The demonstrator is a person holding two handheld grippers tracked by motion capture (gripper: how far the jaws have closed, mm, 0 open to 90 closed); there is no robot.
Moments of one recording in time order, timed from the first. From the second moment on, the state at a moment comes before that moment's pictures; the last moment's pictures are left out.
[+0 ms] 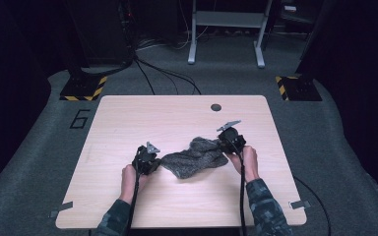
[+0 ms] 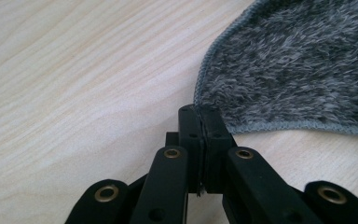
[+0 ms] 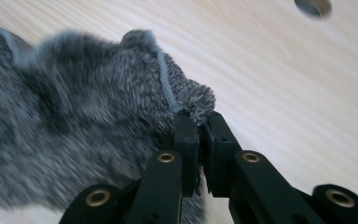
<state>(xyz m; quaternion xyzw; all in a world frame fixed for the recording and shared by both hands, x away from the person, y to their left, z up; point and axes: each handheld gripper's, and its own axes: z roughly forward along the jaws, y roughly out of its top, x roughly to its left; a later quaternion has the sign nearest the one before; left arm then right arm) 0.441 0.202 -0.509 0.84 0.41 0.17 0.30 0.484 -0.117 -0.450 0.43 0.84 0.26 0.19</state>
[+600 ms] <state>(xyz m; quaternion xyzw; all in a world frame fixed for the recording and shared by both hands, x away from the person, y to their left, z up) 0.444 0.208 -0.501 0.84 0.43 0.15 0.29 0.458 -0.146 -0.428 0.42 0.84 0.31 0.13</state>
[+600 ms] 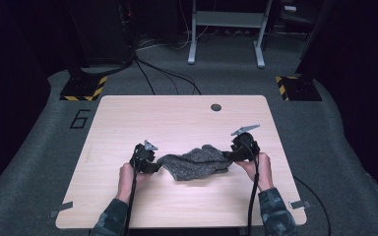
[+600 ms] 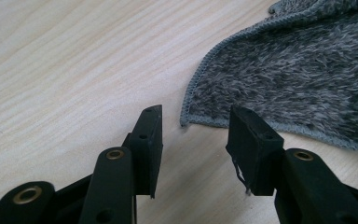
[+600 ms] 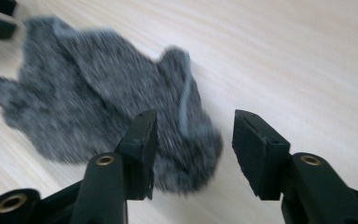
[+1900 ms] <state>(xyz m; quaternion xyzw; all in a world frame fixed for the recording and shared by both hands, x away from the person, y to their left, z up) 0.459 0.202 -0.503 0.84 0.43 0.14 0.31 0.524 -0.110 -0.474 0.44 0.84 0.30 0.11</state>
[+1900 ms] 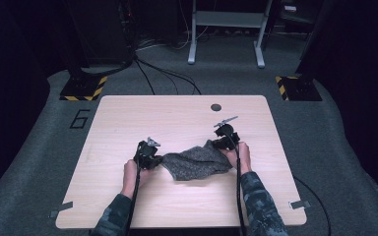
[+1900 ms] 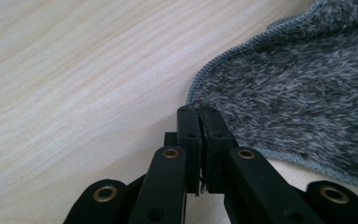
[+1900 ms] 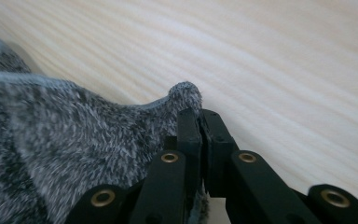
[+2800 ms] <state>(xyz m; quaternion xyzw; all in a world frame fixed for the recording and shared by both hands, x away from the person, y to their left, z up) 0.478 0.220 -0.467 0.83 0.42 0.15 0.33 0.475 -0.157 -0.439 0.45 0.79 0.39 0.14</state>
